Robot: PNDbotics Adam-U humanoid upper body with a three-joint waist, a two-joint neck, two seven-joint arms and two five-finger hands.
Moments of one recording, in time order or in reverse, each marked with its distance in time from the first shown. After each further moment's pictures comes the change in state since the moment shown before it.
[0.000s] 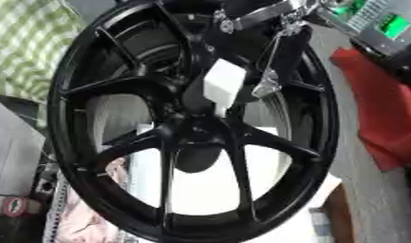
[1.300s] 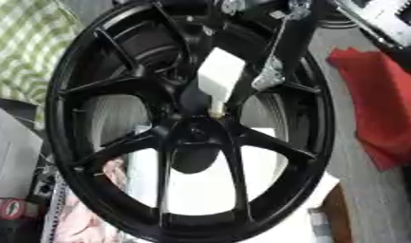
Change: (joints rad) left arm 0.002 0.000 0.007 0.001 0.000 0.001 0.013; right arm -0.019 -0.010 -0.059 -0.037 -0.143 0.116 0.008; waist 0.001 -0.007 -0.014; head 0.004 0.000
